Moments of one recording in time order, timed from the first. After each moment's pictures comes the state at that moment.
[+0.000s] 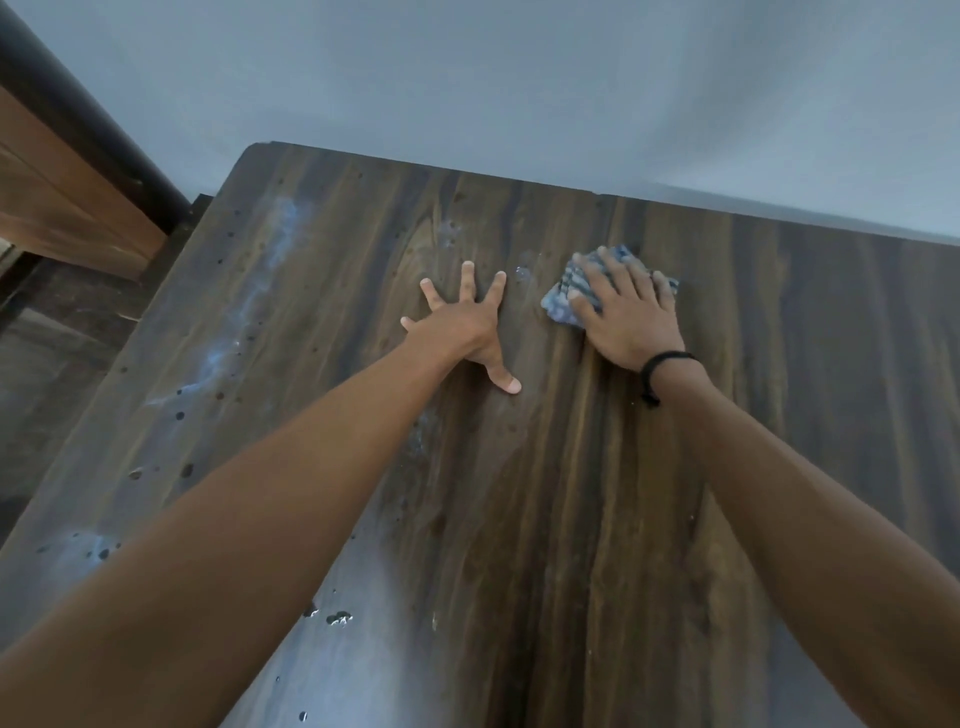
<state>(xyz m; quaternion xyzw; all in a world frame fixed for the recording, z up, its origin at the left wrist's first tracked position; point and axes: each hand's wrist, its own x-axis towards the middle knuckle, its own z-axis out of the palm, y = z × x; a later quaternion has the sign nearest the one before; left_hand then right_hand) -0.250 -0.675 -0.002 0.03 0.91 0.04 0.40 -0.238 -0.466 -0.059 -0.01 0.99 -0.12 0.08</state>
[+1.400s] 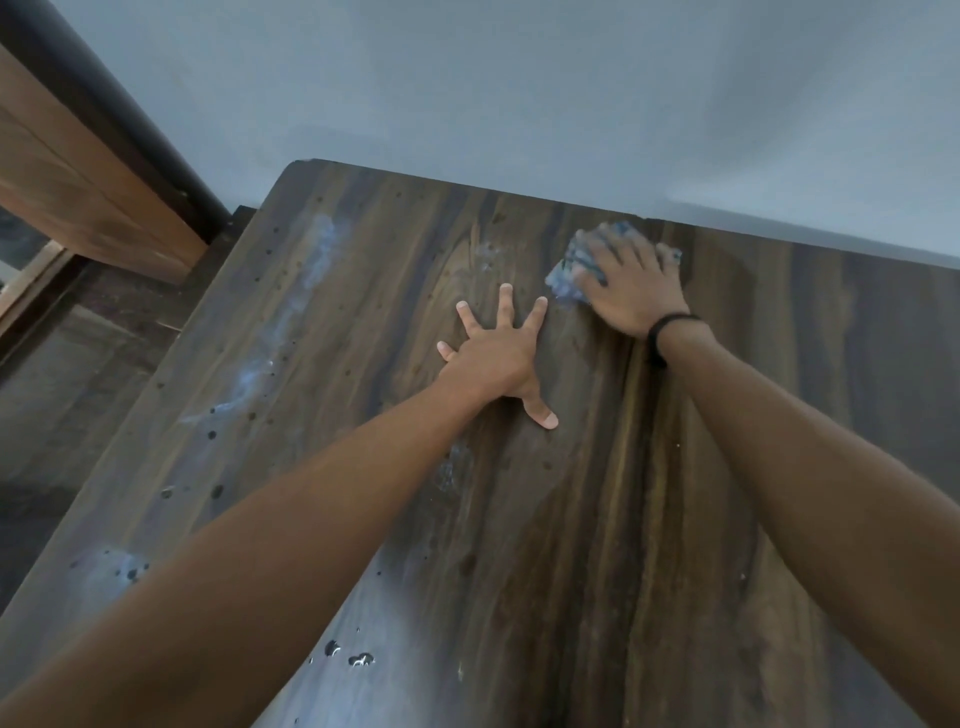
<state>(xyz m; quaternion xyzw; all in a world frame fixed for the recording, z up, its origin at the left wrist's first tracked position) -0.251 -0.678 -0.011 0.04 0.92 0.08 0.38 -0.317 -0.497 -0.051 -0.05 0.99 -0.13 0.09</state>
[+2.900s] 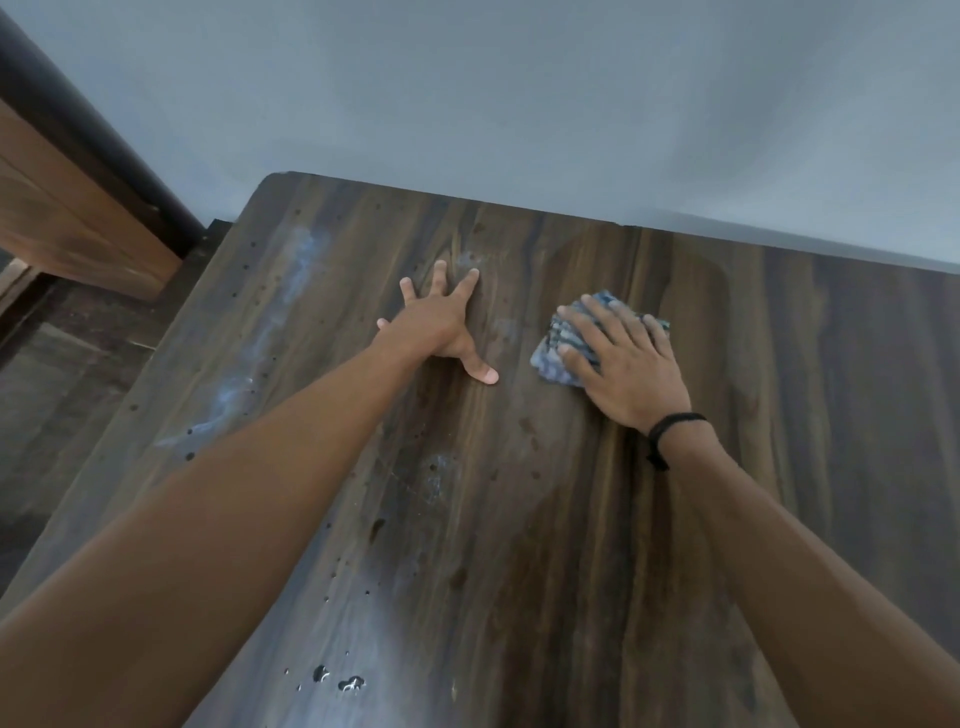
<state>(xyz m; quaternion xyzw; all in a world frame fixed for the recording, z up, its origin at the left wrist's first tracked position) -0.312 -0.733 -0.024 0.00 0.93 0.10 0.35 -0.229 -0.491 -0.066 -0.07 0.99 -0.12 0.07</state>
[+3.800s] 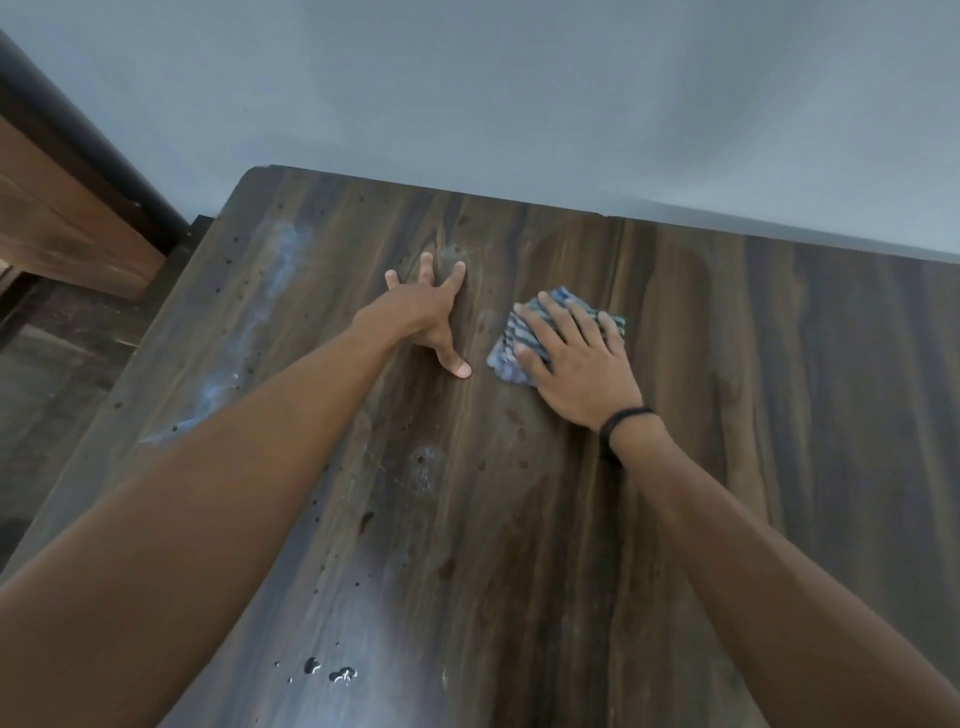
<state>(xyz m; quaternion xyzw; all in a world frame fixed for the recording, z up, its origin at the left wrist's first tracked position) -0.317 -0.732 -0.017 0.06 0.93 0.01 0.37 -0.221 -0.527 -0.066 -0.07 0.99 -0.12 0.06</state>
